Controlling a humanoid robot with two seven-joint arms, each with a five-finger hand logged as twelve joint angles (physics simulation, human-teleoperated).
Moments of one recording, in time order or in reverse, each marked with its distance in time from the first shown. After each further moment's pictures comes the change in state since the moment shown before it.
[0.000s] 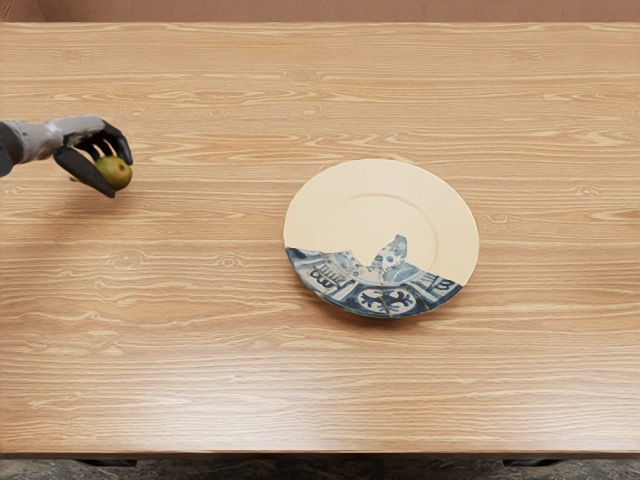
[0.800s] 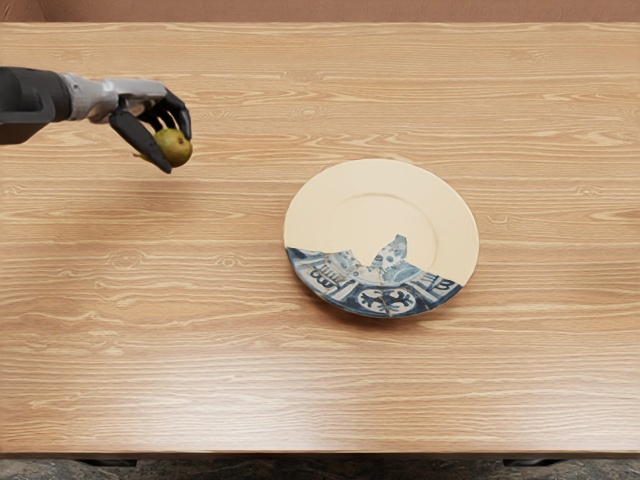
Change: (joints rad) left arm -0.180 -0.018 -0.002 -0.177 -0.073 -0.165 0.091; right arm 0.003 0.000 0.002 0.007 0.000 0.003 -0.001
